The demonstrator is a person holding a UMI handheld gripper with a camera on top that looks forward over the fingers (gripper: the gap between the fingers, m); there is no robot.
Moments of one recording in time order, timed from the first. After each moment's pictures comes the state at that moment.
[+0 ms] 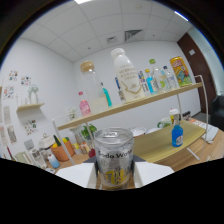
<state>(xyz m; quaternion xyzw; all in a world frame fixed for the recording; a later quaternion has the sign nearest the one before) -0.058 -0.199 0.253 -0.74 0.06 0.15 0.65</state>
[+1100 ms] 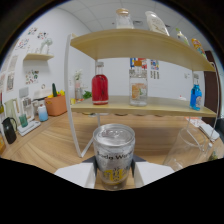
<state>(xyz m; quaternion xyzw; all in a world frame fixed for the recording) -0.097 -0.199 0.075 -0.81 -0.07 0.06 0.58</state>
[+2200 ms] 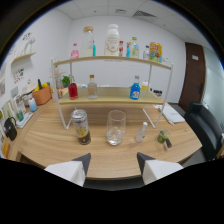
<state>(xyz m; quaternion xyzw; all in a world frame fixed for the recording) 0.021 -0.386 0.145 -0.88 0.02 -0.03 0.48</state>
